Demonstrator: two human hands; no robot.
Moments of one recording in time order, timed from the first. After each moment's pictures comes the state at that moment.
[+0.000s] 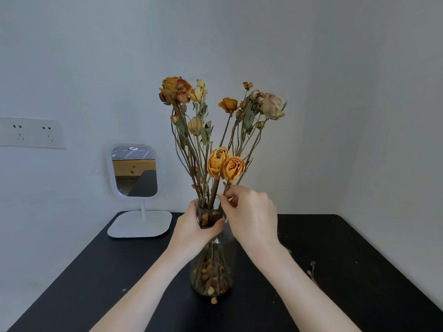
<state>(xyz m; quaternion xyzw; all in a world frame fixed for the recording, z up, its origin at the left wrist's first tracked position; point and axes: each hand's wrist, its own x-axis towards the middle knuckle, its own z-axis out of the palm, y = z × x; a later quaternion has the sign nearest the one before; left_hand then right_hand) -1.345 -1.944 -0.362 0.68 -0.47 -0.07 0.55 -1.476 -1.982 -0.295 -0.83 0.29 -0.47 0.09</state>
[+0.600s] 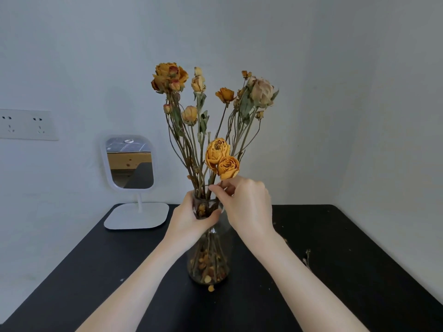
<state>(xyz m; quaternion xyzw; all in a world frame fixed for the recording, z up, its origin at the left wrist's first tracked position) -1.345 -1.941 -0.361 0.69 -0.47 -0.06 0.54 -1.475 -1.981 -0.295 -0.82 0.27 -0.48 0.11</state>
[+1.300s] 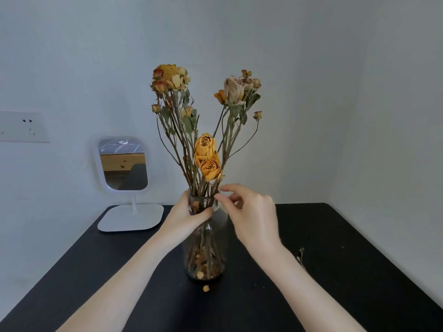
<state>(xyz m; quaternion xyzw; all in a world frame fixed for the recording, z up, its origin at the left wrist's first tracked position) -1.340 -1.945 -0.351 0.67 -0.51 -0.14 0.53 -1.499 -1.986 -0.313 -0.82 0.24 -0.51 0.13</state>
